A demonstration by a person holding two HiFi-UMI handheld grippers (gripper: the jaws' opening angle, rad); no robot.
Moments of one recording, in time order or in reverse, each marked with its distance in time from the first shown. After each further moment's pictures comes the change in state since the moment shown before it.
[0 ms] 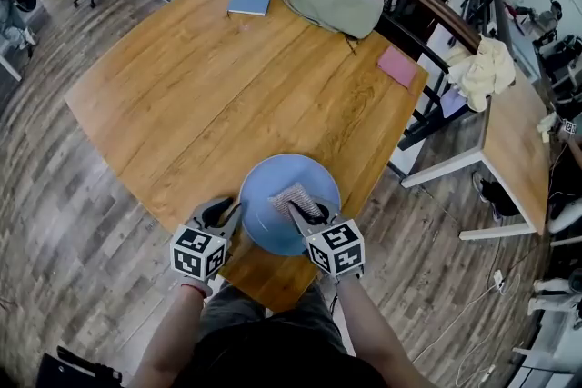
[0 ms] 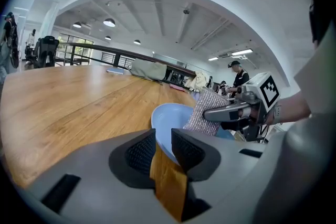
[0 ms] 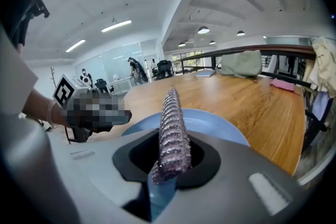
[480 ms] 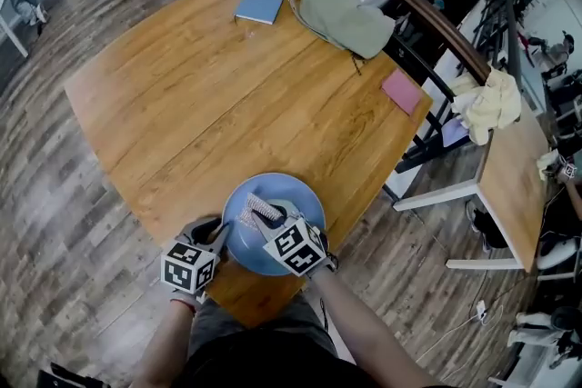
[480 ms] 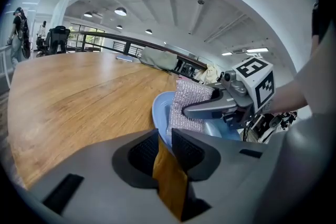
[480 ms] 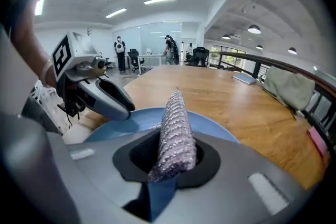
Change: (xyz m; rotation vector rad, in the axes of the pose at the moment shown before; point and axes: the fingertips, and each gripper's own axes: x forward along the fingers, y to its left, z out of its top) left arm 0.011 -0.001 -0.029 -0.097 0.114 0.089; right arm 0.066 0.025 -0.006 -0.399 0.185 0.221
